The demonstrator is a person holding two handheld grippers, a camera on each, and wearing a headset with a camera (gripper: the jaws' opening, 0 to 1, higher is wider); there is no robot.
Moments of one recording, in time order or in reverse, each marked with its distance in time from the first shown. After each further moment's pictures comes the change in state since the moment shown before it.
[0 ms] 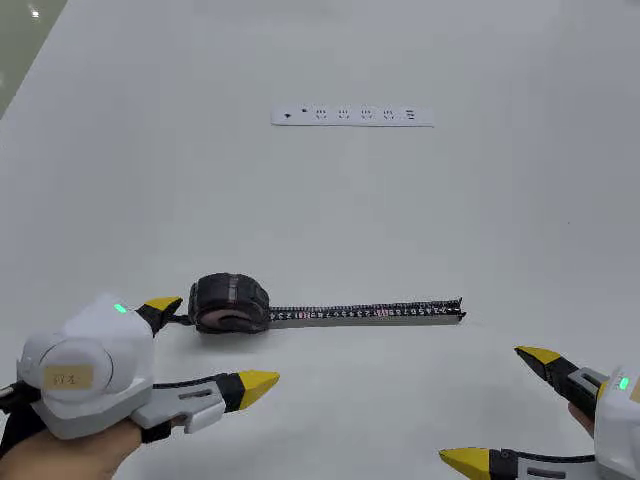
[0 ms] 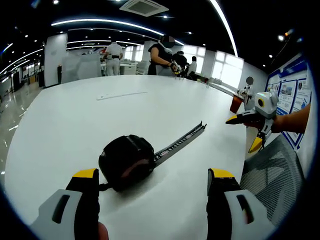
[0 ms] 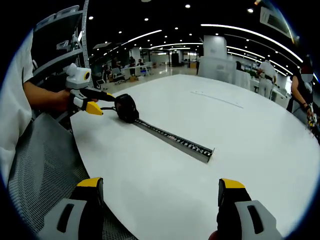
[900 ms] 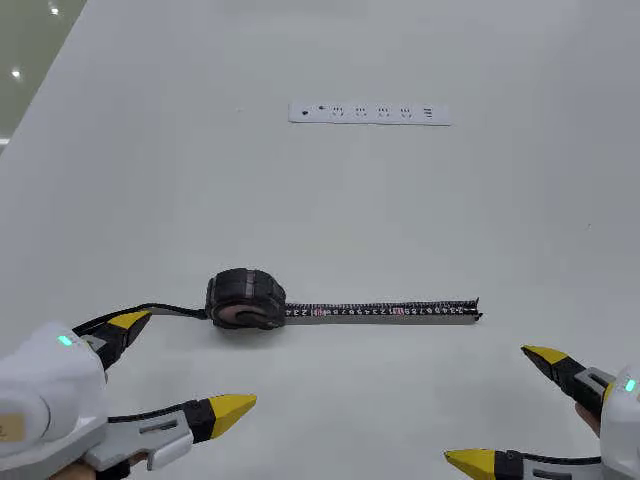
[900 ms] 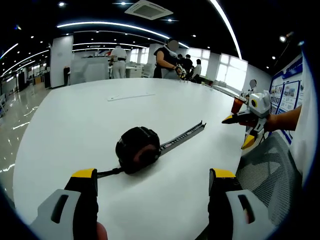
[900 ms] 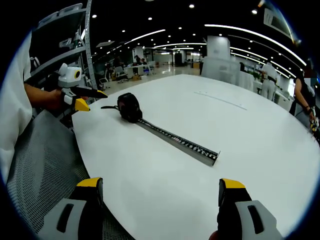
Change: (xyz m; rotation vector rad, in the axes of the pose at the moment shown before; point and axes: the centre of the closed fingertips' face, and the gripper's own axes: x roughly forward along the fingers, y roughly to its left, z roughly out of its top) left arm -0.048 0.004 -0.010 -0.005 -0.026 0.043; right arm 0.009 0.007 0.004 -0.022 0.004 0.017
